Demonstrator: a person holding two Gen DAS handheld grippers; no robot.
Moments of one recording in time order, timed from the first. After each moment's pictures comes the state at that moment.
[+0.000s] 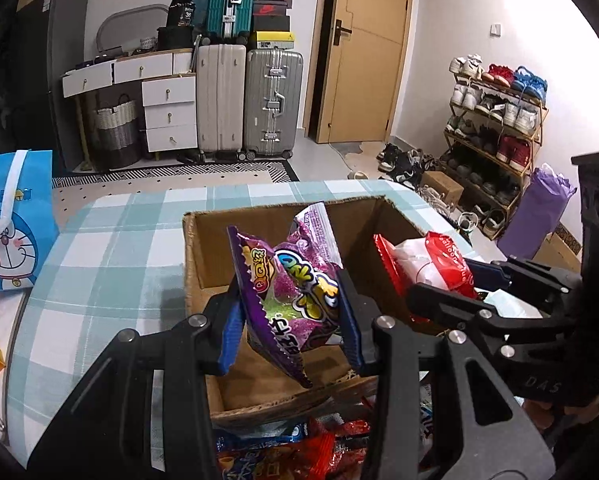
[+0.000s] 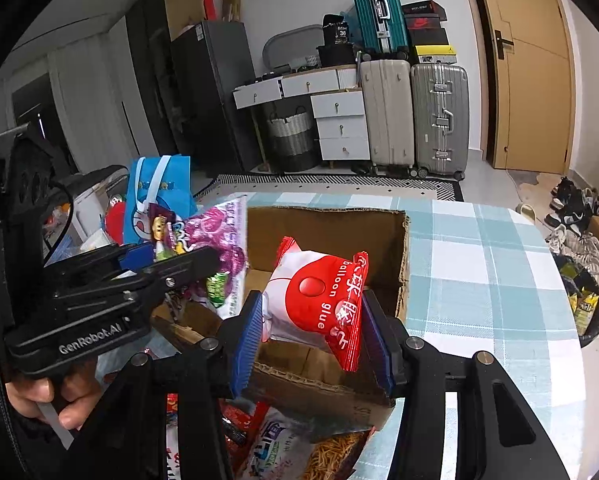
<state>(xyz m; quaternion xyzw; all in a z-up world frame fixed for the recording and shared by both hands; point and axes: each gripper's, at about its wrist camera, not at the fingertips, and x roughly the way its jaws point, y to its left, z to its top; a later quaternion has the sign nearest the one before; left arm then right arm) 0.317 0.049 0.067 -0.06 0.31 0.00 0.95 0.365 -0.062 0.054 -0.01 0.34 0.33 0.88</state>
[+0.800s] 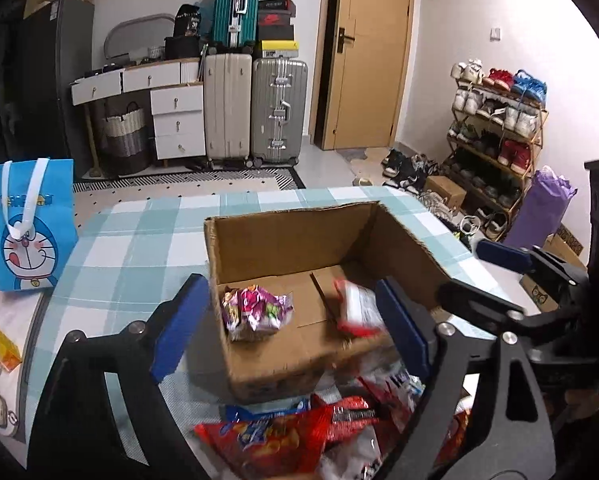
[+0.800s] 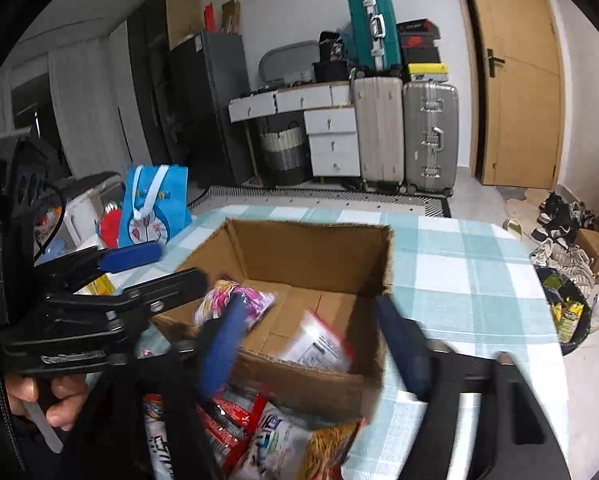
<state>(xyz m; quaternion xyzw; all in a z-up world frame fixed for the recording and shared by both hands) 0.284 0.045 0.087 -0.05 0.29 0.01 0.96 0.348 -0.077 0.069 -0.01 0.31 0.31 0.90</state>
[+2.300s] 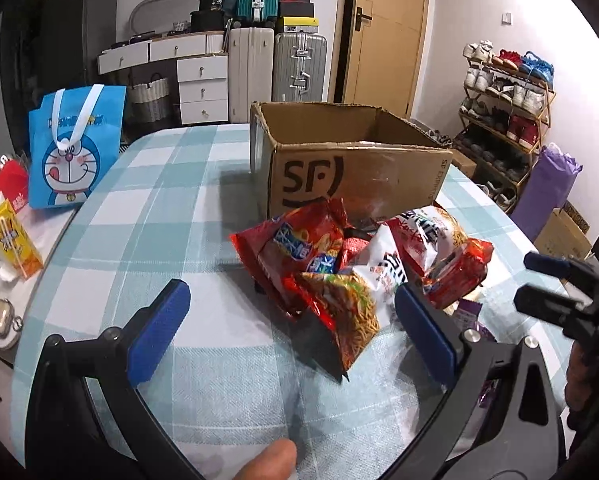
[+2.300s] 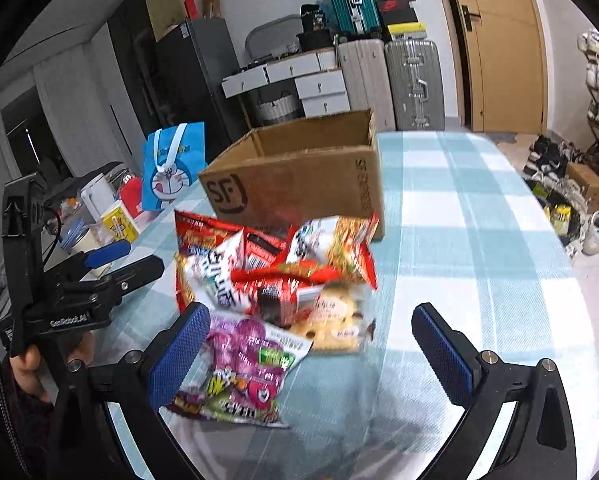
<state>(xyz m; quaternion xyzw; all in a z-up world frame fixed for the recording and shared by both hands) 0.112 0.042 0.025 -0.07 0.33 0.05 0.94 0.197 -0.140 0.022 0.02 0.38 0.30 0.87</state>
